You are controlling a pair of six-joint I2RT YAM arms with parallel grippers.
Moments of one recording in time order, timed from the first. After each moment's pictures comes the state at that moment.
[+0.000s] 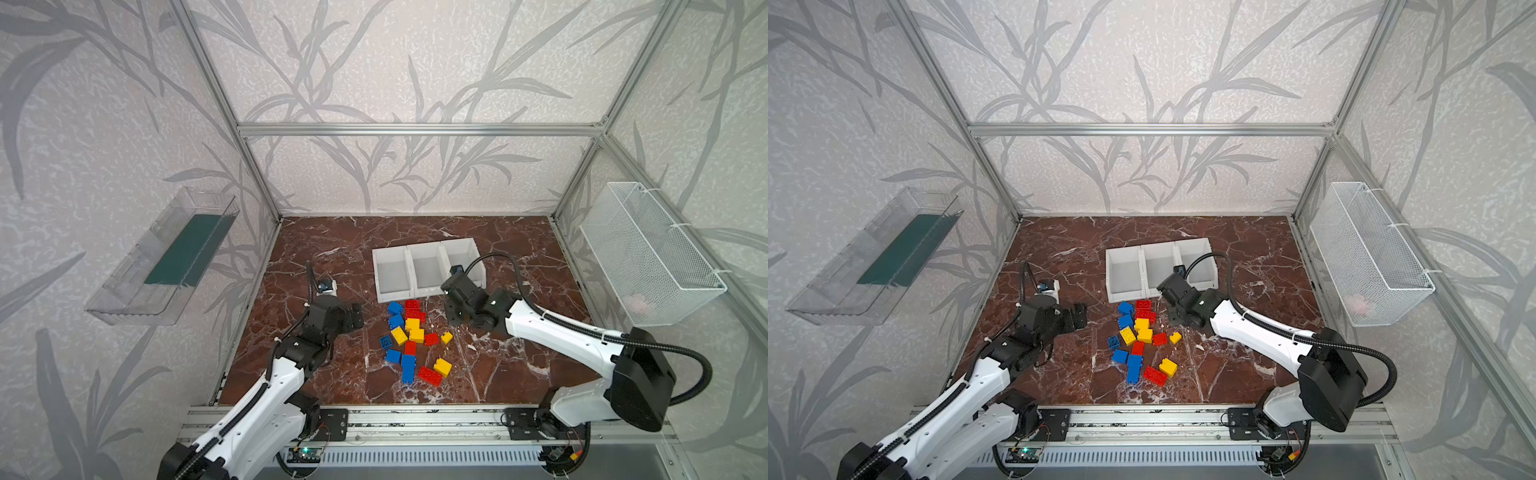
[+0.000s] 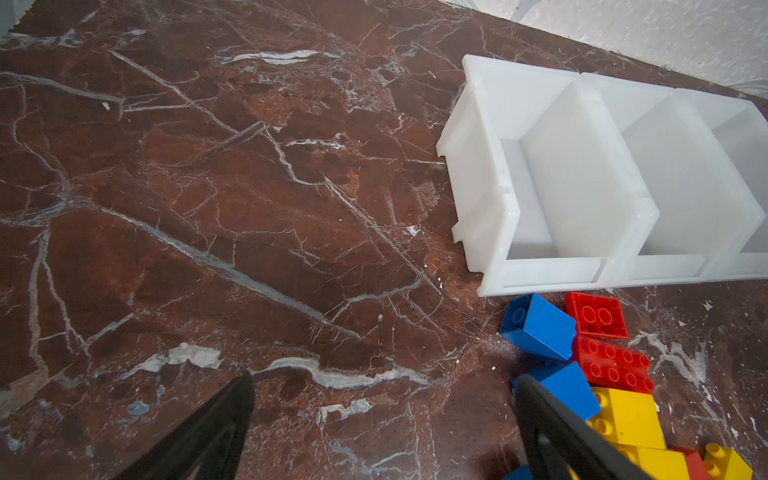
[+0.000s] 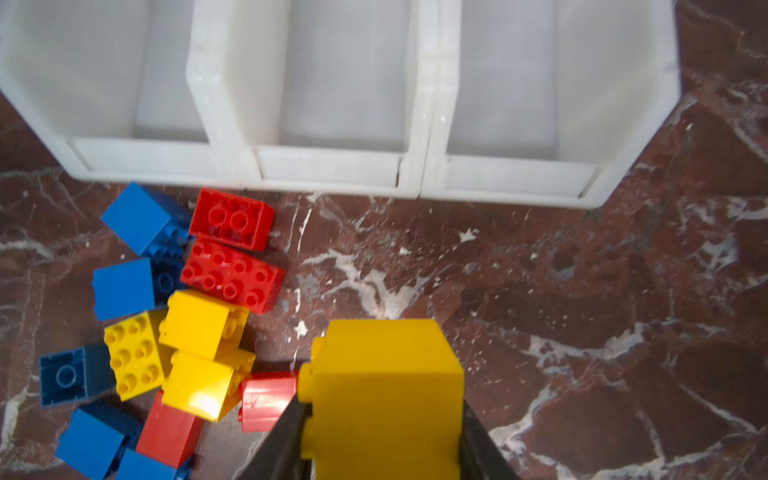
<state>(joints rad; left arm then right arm) -0.37 0.82 0.45 -0.30 -0.20 -0.45 0.74 1.44 1.04 -0.63 0.29 0.51</state>
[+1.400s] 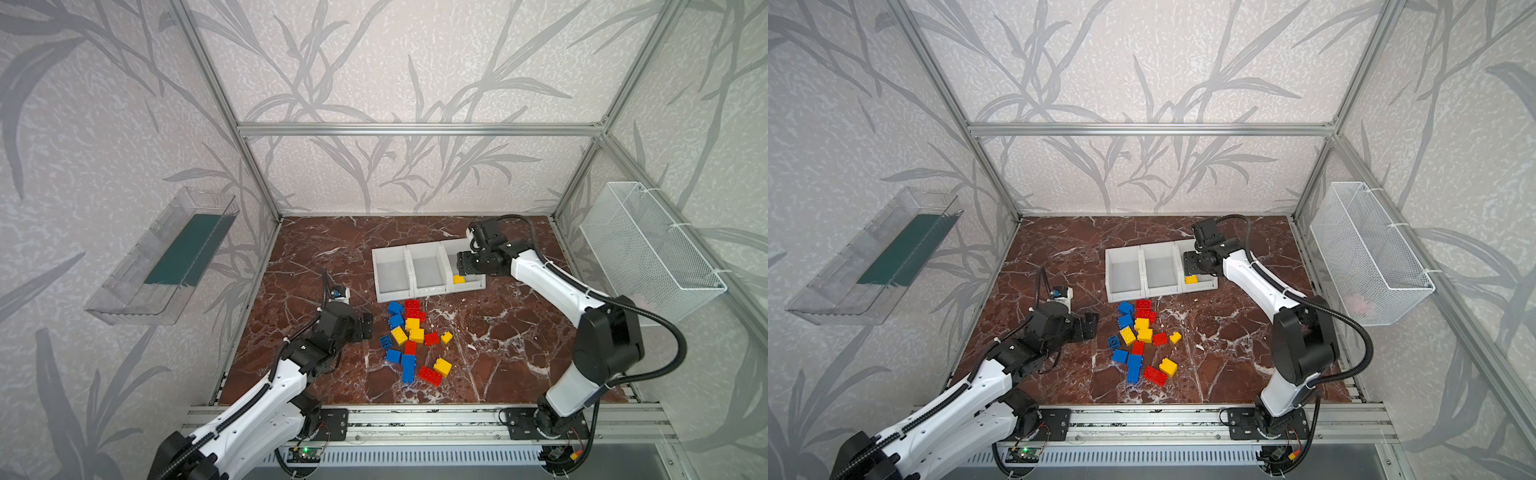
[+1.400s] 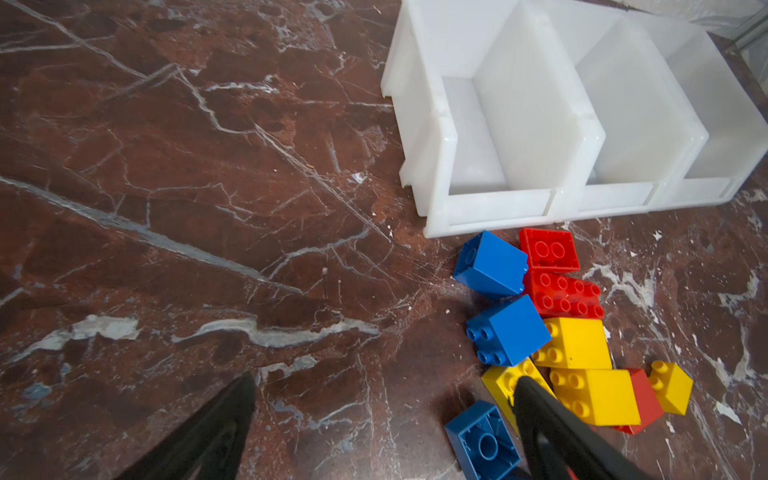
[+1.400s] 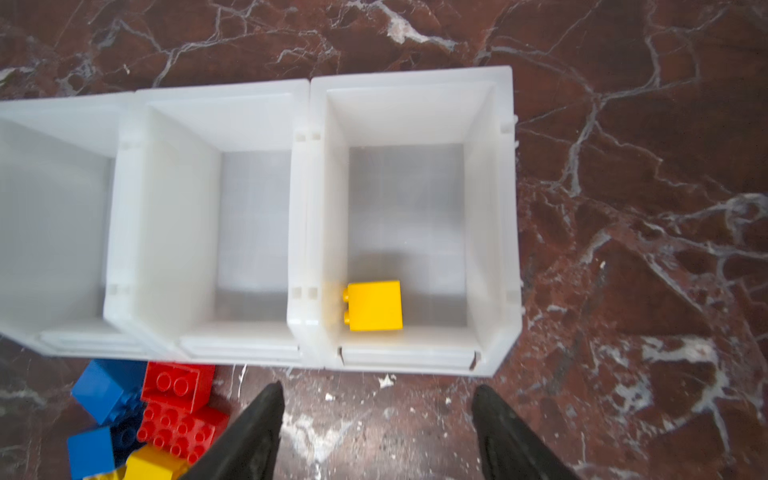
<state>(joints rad) -0.54 0.84 0.43 -0.33 -0.18 -0.51 0.43 1.62 1.33 -0.69 0.05 0.29</state>
